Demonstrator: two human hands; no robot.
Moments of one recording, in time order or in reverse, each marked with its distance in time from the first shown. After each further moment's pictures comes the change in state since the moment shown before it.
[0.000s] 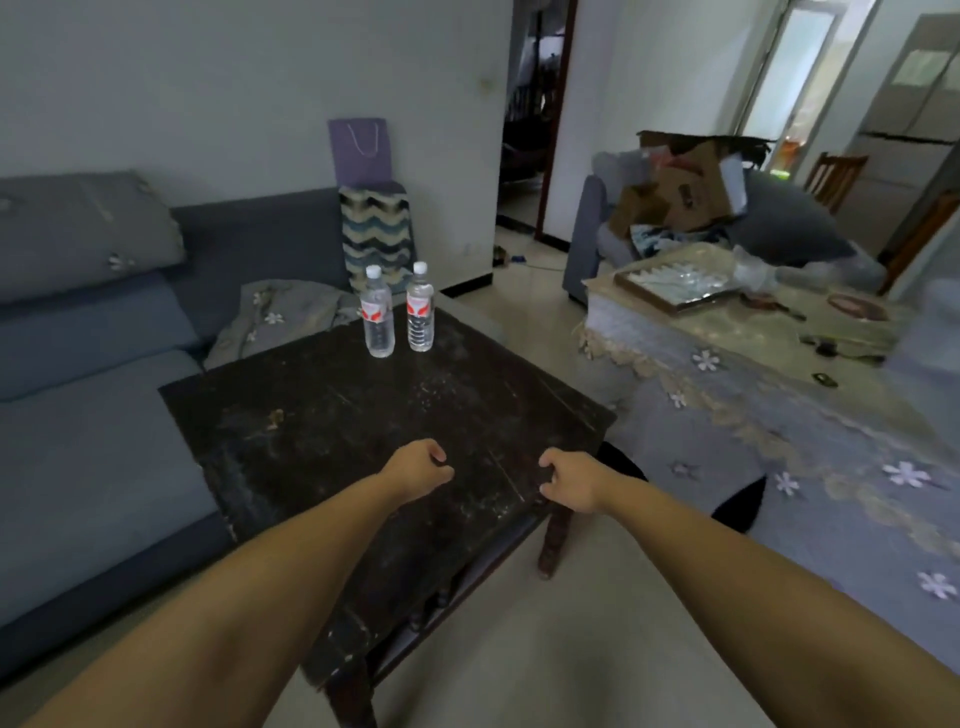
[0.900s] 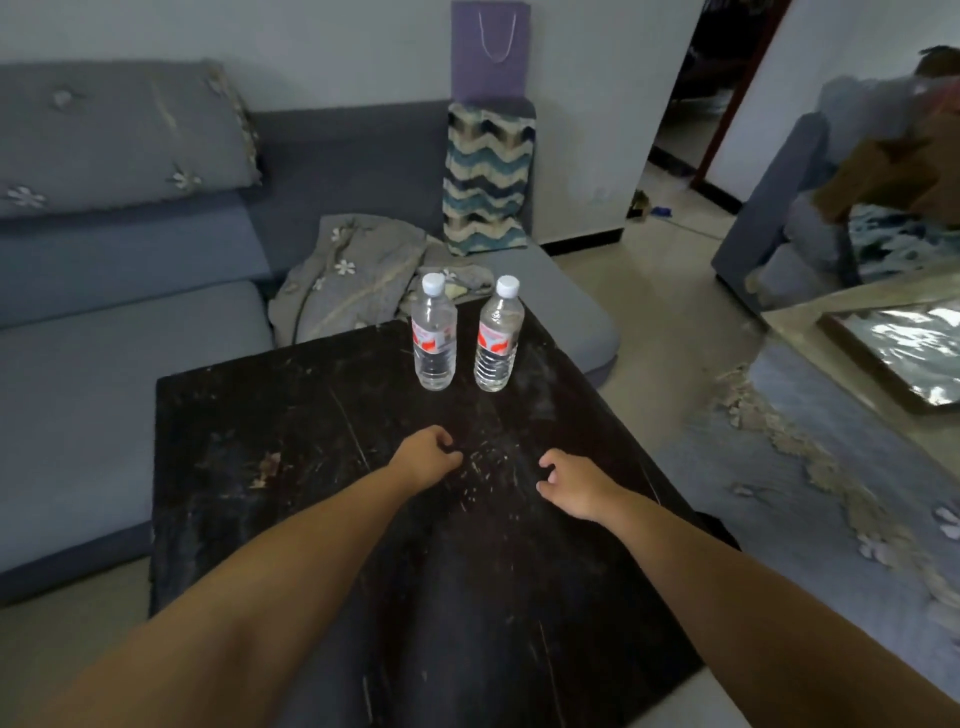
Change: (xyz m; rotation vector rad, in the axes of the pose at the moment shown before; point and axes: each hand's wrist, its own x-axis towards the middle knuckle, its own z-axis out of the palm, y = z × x) left_hand 0.306 -0.029 -0.072 -0.176 0.129 -0.318; right_hand 0.371 -0.043 -0.082 -0.029 -0.163 -0.126
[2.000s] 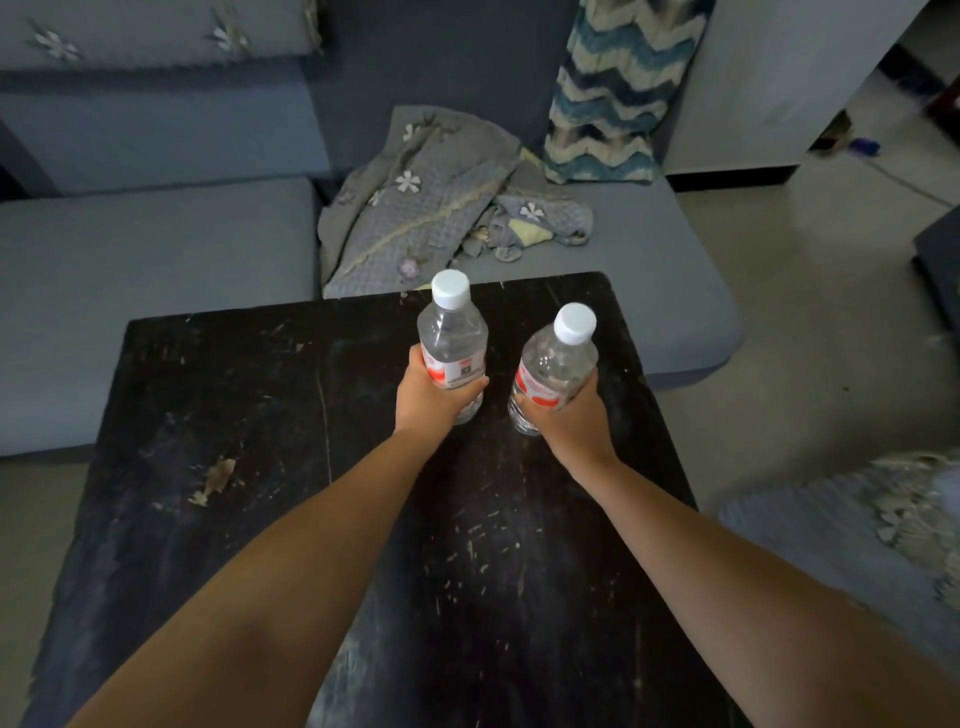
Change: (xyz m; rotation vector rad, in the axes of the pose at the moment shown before) left_hand 0.180 0.024 -0.007 -0.589 0.498 -0.145; right_hand 0.229 -0.045 -0.041 0.660 0.280 -0.231
